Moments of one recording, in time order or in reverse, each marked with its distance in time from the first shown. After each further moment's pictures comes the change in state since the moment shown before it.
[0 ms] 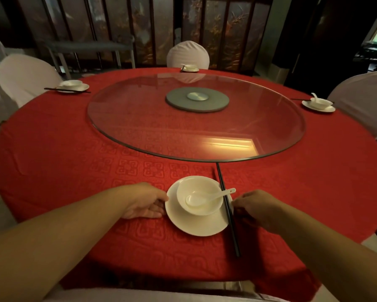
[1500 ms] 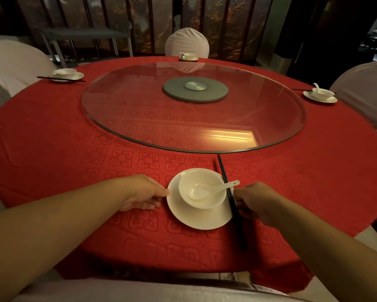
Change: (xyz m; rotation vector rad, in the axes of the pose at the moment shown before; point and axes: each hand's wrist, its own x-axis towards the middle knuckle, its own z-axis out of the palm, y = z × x) left_hand -0.005 0.005 0.008 0.127 0.040 0.048; right_hand -0.005 0.000 -0.004 0.083 0.076 0.032
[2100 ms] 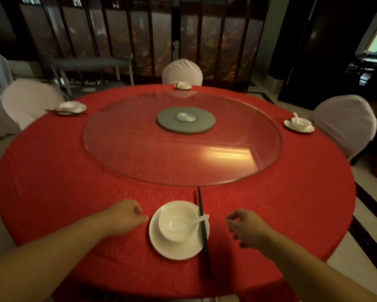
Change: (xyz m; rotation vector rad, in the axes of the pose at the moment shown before) left_hand -0.061 0.041 -0.007 0.561 0.261 0.188; right_hand -0.040 -0.017 -0.067 -0.293 -0.024 -0.228
